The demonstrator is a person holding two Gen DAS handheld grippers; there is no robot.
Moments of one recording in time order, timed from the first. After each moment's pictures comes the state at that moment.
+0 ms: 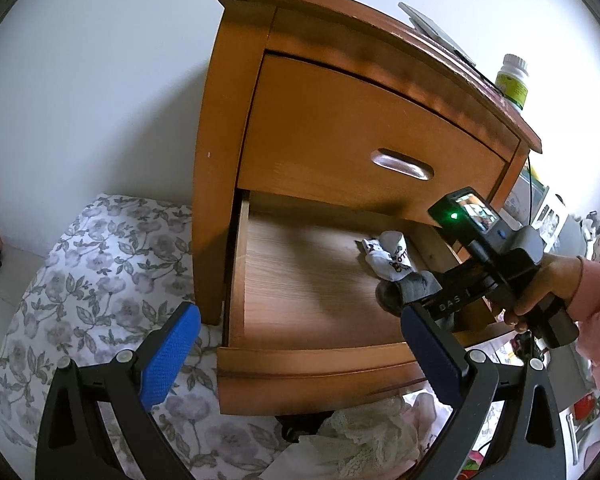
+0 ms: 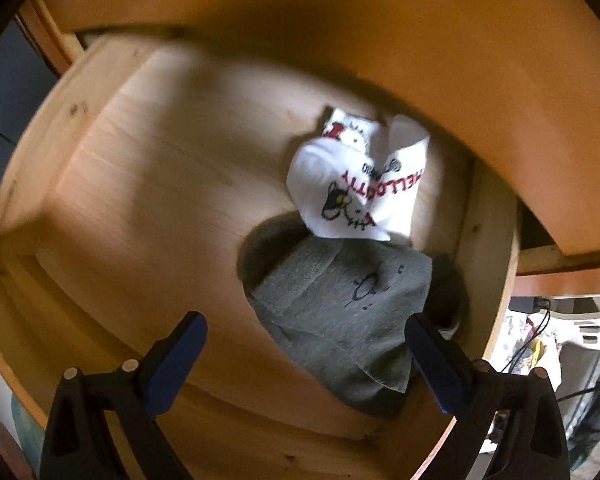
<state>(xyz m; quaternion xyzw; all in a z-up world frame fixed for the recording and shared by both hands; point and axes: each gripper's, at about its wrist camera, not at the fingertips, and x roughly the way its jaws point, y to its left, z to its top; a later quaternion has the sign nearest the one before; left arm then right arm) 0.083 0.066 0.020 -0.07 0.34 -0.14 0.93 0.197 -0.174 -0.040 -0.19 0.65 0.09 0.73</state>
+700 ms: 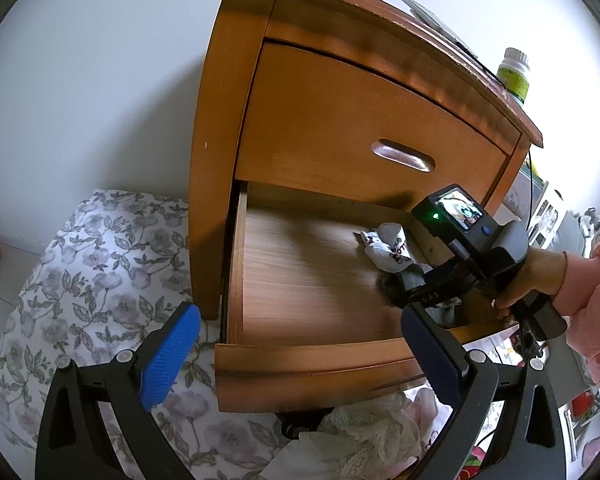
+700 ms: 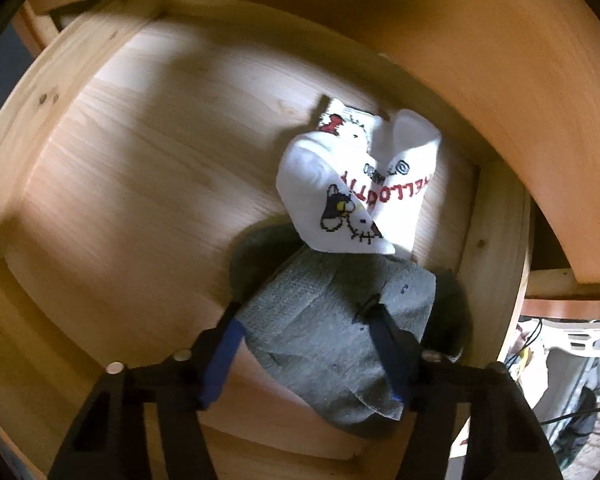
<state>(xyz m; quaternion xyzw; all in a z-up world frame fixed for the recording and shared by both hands) 0.087 0.066 0.016 -0.07 0.35 -0.14 0.92 0.217 -0.155 -0.062 -0.21 0.65 0.08 0.73</state>
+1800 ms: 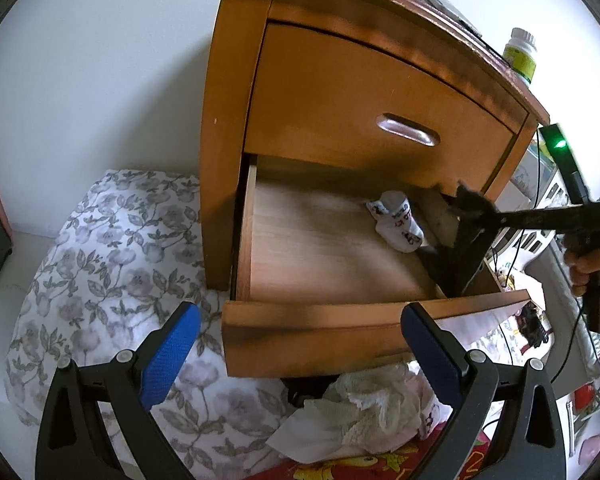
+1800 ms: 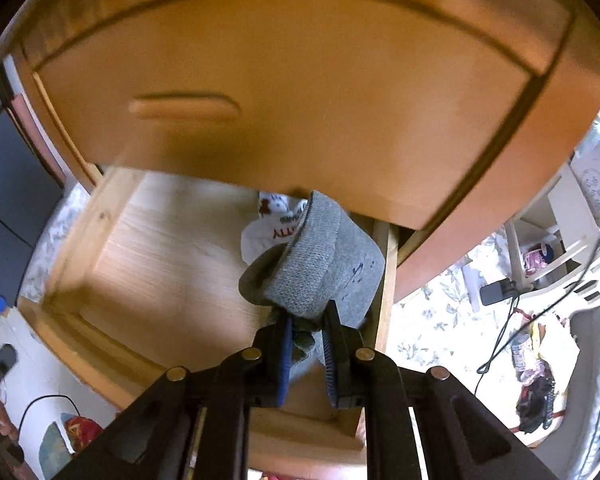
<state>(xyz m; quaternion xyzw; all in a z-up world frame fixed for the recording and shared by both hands) 0.075 0.062 0.020 -0.05 0.40 -0.12 0.91 0.154 -0.232 0.057 -0.08 0.53 0.05 0.85</state>
